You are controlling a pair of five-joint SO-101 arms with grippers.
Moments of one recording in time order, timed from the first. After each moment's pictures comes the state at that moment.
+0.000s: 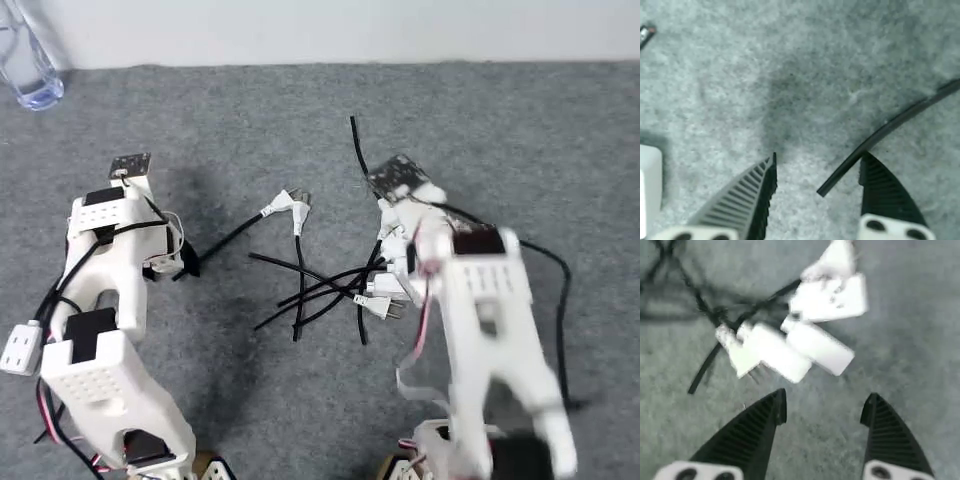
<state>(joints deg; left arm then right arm) -17.3 21.1 11.4 70.9 1.8 -5.4 -16.7 30.0 71.1 33.2</state>
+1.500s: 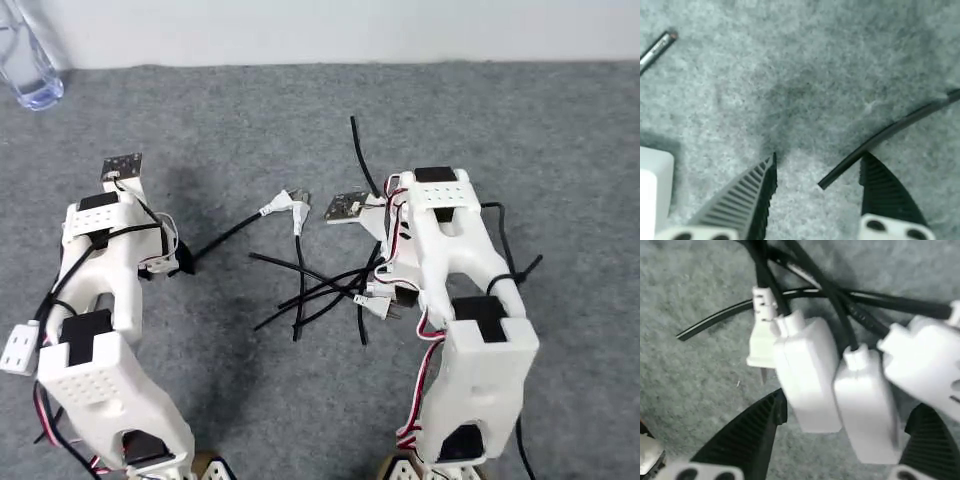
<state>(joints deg) -18.8 20.6 13.2 67.2 1.8 -6.9 25.7 -0.8 86.0 63.6</state>
